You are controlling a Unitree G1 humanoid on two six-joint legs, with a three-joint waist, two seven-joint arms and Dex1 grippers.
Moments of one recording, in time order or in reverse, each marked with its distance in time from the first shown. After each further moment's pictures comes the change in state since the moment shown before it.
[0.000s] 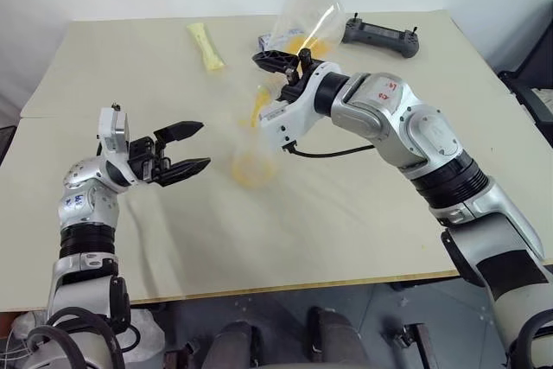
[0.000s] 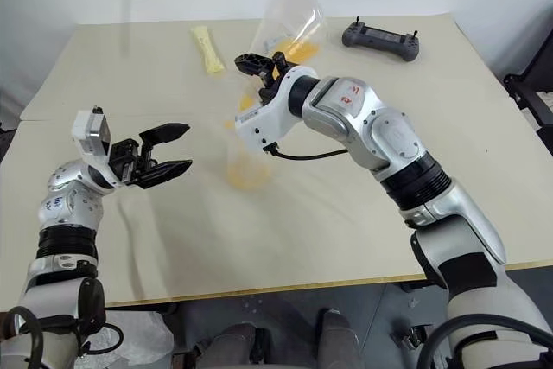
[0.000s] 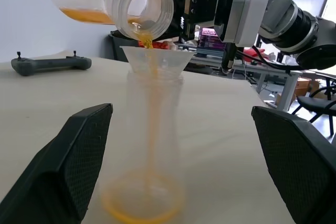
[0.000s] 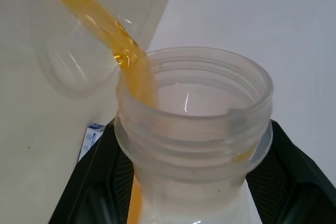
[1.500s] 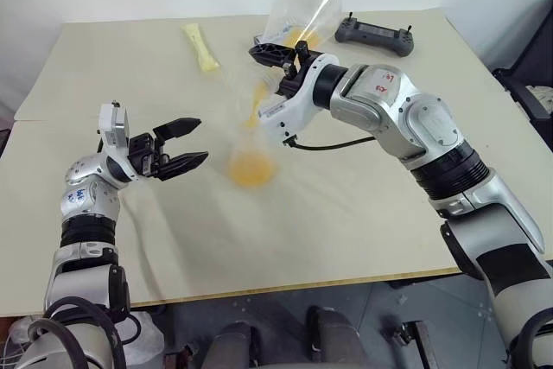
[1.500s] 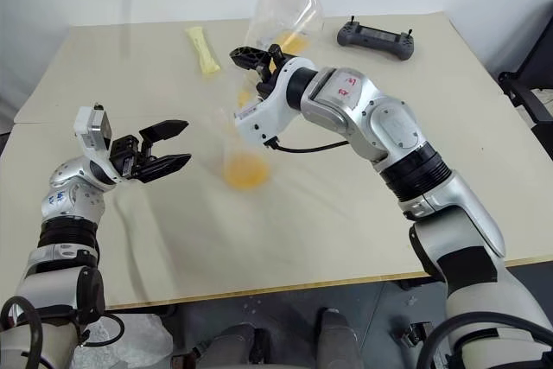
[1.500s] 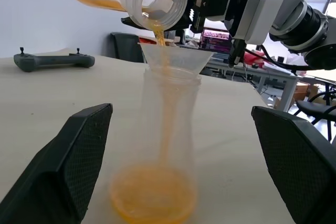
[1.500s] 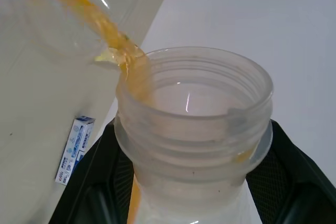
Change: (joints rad) left arm -0.064 0.011 -0.021 0.147 0.000 -0.047 -0.003; right arm -0.048 0.011 0.000 0.066 -0.046 -0.066 -0.041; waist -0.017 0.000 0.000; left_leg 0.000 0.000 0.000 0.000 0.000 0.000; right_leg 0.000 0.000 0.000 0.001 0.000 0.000
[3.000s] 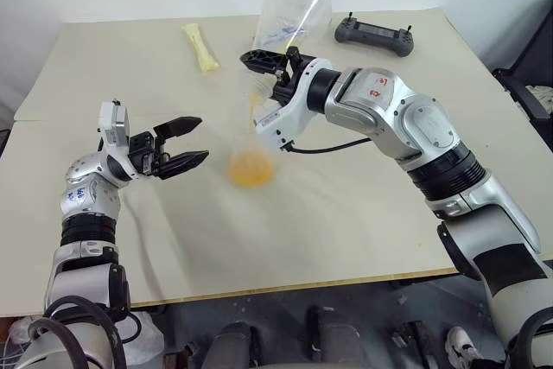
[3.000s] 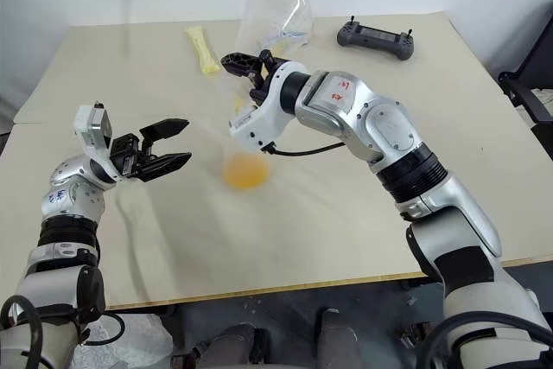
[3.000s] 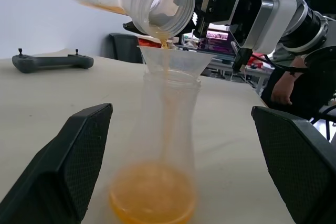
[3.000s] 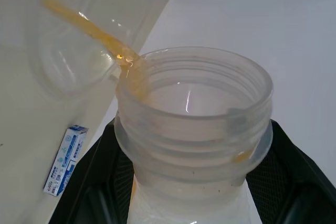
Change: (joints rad) left arm -0.006 0.000 -0.002 -0.005 -0.001 0.011 0.000; right arm 0.001 0.012 0.000 -0.020 -0.035 -0.046 -0.001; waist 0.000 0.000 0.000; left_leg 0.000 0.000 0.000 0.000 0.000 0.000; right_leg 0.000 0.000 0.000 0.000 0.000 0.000
